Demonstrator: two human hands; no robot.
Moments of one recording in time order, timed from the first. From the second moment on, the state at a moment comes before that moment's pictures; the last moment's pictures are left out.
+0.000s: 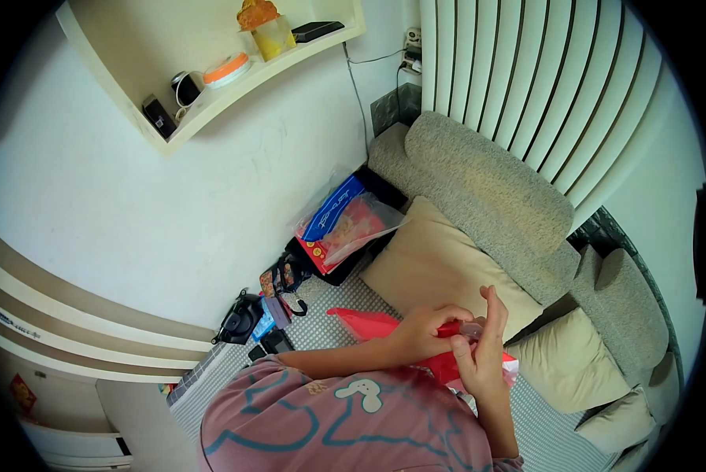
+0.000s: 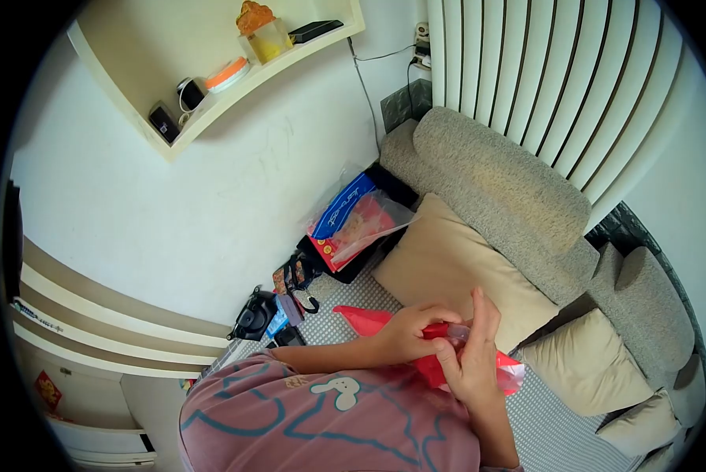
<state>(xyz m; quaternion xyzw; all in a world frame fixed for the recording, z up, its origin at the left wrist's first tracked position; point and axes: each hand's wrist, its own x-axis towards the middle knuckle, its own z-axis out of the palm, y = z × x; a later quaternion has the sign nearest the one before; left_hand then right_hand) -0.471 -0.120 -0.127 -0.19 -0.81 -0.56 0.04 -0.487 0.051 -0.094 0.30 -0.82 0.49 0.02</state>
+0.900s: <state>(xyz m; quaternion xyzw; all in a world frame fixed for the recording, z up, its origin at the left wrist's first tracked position) -0.584 -0.517 0.168 0.29 -0.87 -0.28 0.27 -0.458 0.081 -0.150 0.12 -0.82 0.51 -0.24</state>
